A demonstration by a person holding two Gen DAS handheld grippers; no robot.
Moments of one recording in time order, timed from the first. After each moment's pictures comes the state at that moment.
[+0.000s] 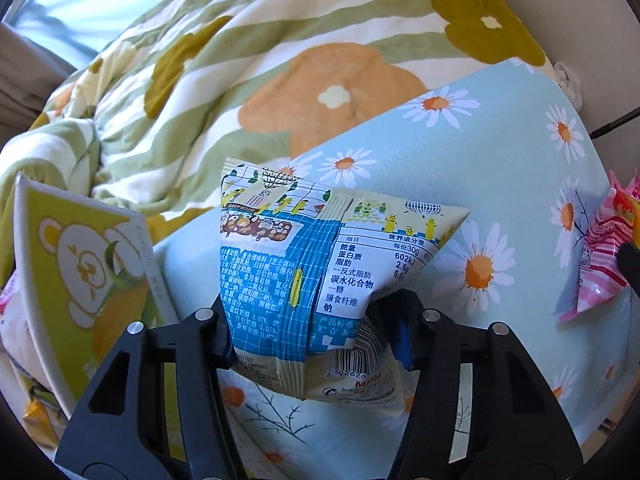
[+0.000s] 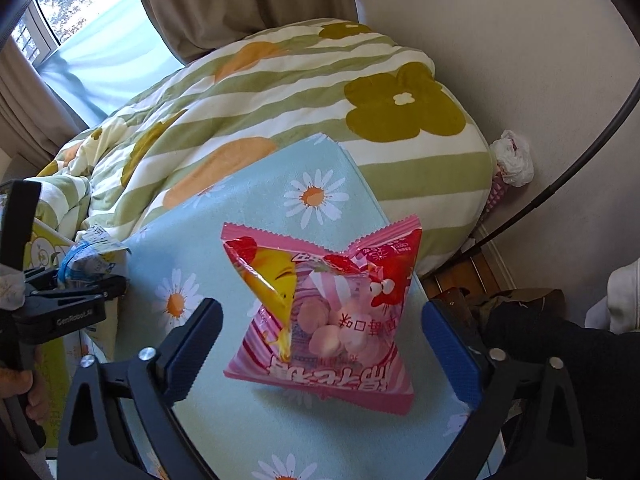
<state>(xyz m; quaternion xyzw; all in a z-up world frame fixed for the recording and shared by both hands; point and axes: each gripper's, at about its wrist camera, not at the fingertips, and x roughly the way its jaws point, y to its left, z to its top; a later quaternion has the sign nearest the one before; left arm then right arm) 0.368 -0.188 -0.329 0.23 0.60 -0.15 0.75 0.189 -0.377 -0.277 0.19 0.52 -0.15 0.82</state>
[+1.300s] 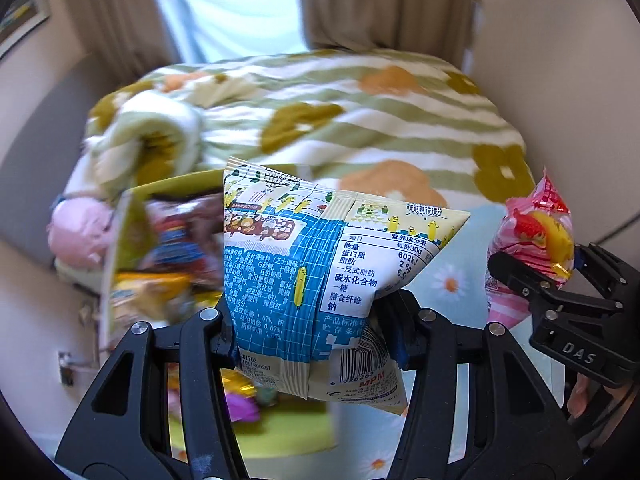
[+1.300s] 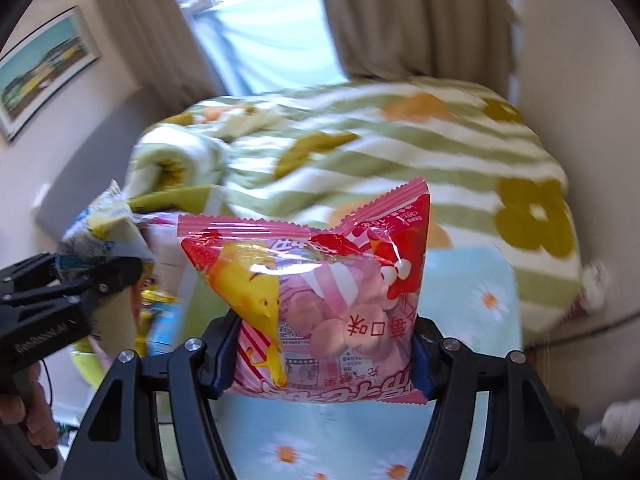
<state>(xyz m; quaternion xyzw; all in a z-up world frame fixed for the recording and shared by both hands) 0.271 -0.031 -0.116 0.05 0.48 -0.05 0.87 0.227 -0.233 -0.141 0.09 0.46 0.09 0.88</state>
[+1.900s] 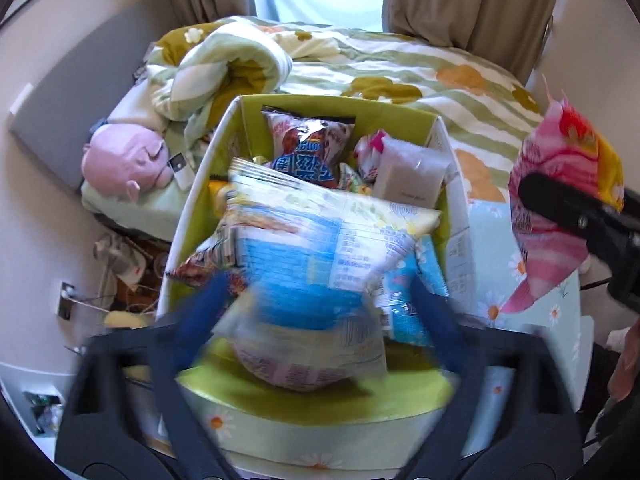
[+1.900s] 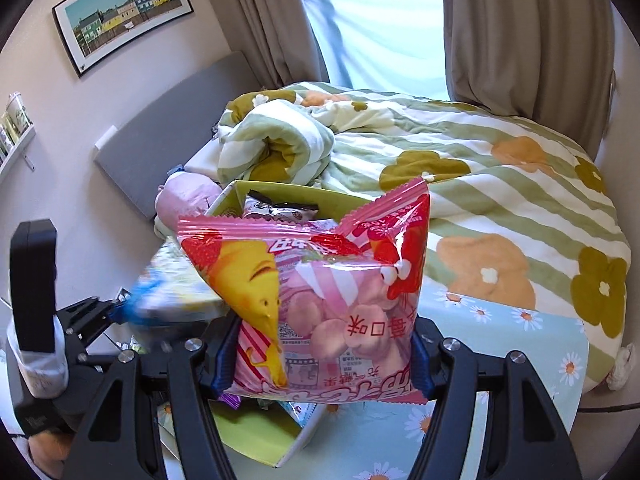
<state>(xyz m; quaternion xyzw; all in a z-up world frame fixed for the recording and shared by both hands) 0.241 0.085 -0.156 0.00 0.51 0.04 0.86 0.255 -0.095 -0.120 0.02 0.45 0.21 0.87</state>
